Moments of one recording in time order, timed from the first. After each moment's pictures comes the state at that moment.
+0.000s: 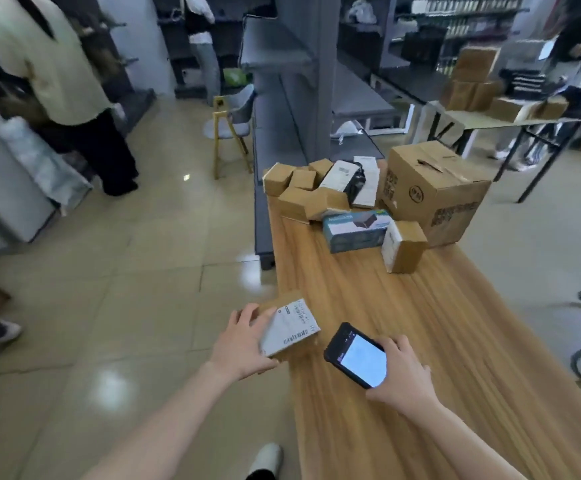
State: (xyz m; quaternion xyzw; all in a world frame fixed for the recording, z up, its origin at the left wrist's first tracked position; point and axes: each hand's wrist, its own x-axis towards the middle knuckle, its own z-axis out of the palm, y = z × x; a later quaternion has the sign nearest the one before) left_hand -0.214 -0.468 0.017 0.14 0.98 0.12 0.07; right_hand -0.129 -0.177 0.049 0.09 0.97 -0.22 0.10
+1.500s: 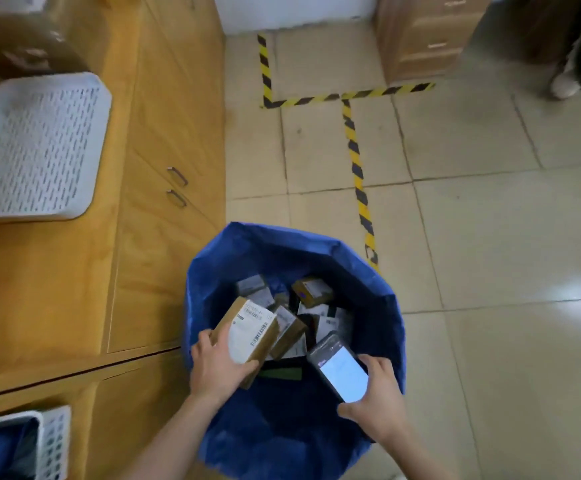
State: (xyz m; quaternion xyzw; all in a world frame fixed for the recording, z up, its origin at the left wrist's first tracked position) left_hand 0.650 -0.721 -0.204 -0.80 0.51 0.32 0.06; right_hand 0.376 -0.691 -0.149 -0.45 0.75 0.01 0.49
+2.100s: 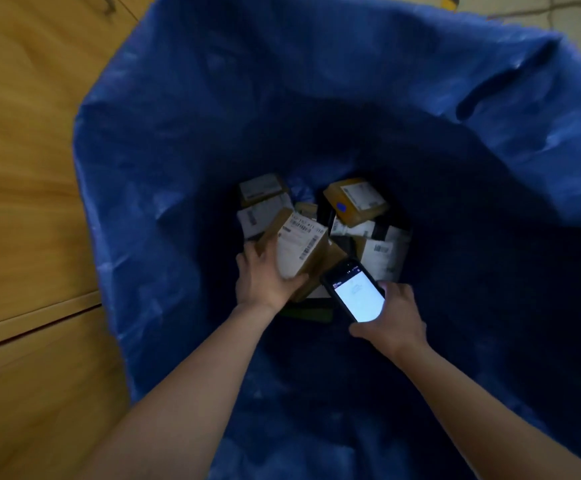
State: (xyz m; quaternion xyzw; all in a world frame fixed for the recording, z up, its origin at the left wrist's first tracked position) left_hand 0.643 -0.749 -0.478 -0.77 0.51 0.36 0.11; right_hand 0.434 -0.720 -0.435 -0.42 0.74 0.12 0.50
